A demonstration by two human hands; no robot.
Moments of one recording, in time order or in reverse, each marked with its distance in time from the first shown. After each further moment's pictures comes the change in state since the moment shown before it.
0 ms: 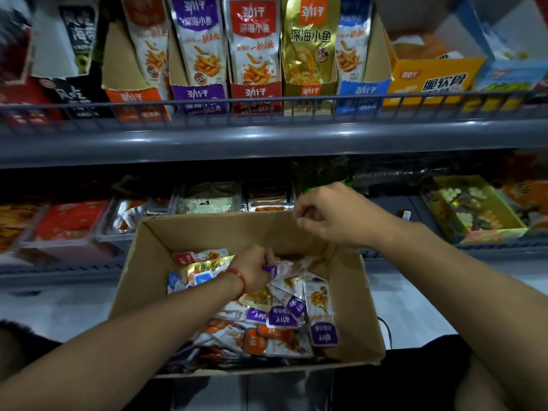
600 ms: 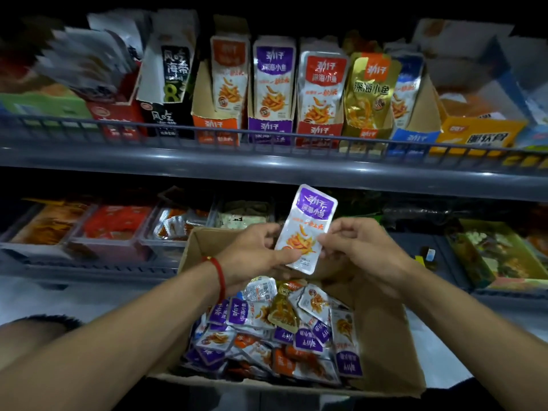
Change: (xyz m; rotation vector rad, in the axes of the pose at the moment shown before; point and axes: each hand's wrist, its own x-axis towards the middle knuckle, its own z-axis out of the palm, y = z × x) left_hand -0.091 0.028 -0.120 -0.996 -0.032 0.045; right_hand -0.002 -0.052 0.014 1.058 0.108 0.348
